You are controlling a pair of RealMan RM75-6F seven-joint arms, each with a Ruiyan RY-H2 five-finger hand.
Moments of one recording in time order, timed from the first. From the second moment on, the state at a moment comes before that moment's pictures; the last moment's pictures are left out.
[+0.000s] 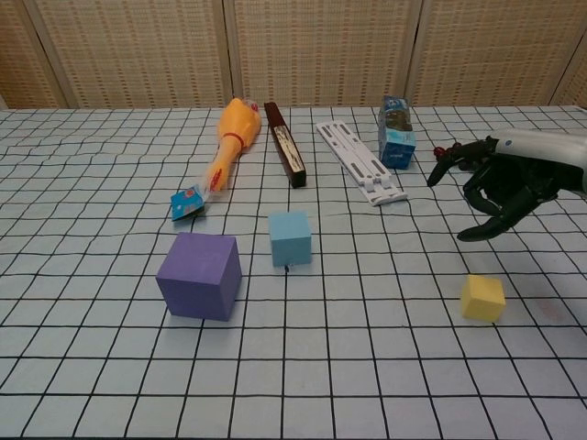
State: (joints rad) left arm -0.09 -1.11 0.01 -1.69 1.53 1.47 0.21; right arm 0.55 -1.33 0.19 -1.60 -1.23 0.81 0.16
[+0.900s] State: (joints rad) left arm -0.06 -1.09 0.02 -1.70 1.59 1.53 0.16; right arm 0.73 -1.54 0.24 -1.43 -1.09 0.63 0.23
